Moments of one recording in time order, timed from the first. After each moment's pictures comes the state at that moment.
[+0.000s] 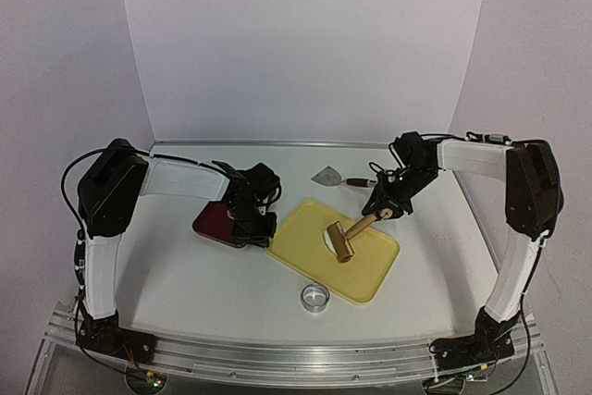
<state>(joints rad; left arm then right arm) -0.81 2.07 1.43 -0.63 0.12 -0.68 0.34 1.90 1.38 -0.81 -0.52 0.49</state>
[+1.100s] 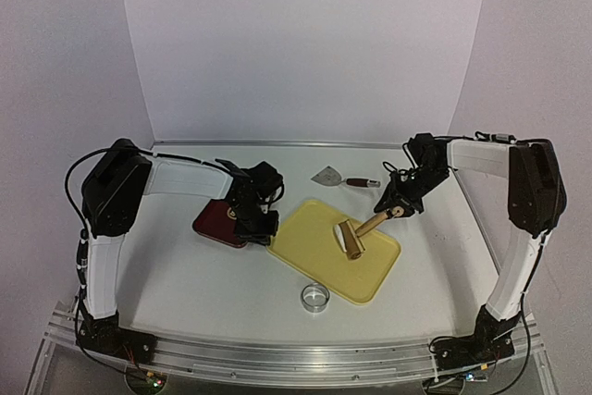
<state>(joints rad) -0.81 2.10 1.48 -0.66 0.11 -0.69 0.24 1.91 1.36 -0.82 -0.53 0.45</state>
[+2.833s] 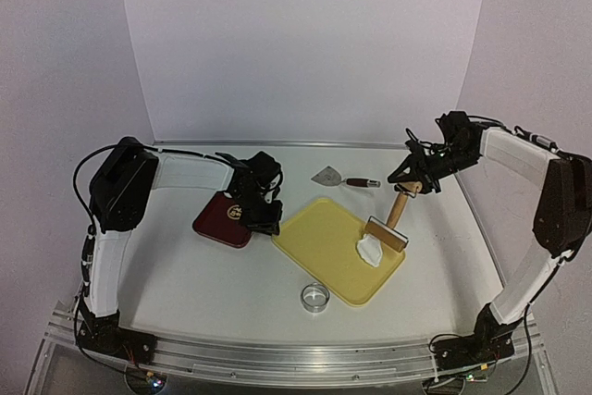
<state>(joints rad) -0.75 2.17 1.58 -0.62 0.21 -0.58 0.14 1.68 1.37 -0.86 -0.83 0.34</state>
